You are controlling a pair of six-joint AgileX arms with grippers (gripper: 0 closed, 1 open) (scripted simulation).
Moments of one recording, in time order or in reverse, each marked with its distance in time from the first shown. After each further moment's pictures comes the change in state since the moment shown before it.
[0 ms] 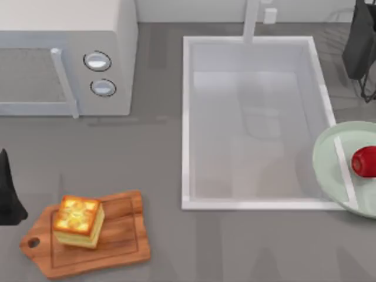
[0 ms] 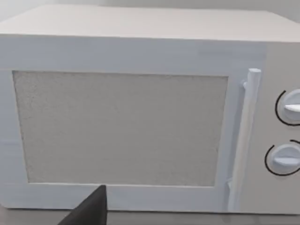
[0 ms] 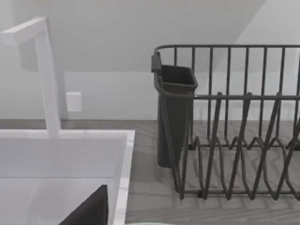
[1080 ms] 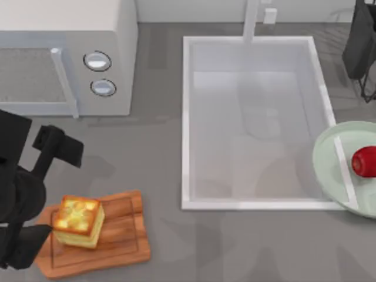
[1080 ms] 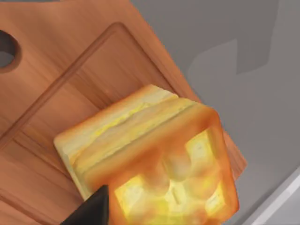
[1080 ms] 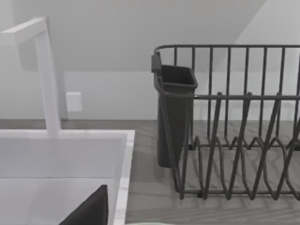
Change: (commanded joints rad) left arm -0.352 1.033 0.589 -0.559 0.002 -1.422; right arm 0.000 0.000 0.000 0.000 0.000 0.000
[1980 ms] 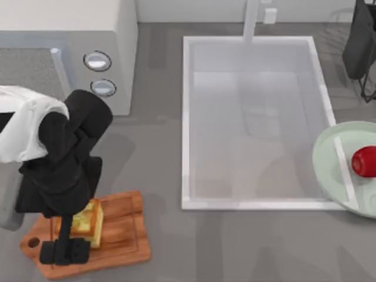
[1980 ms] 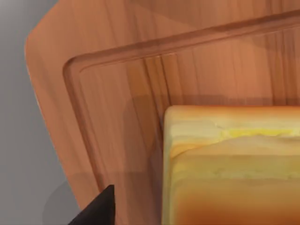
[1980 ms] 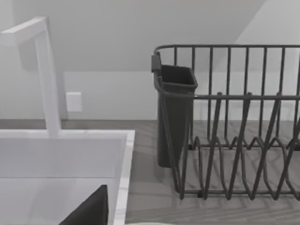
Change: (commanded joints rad) left arm -0.082 0.598 0.291 -0.240 -0.004 -0.549; right arm 0.000 0.000 0.000 0.000 0.000 0.000
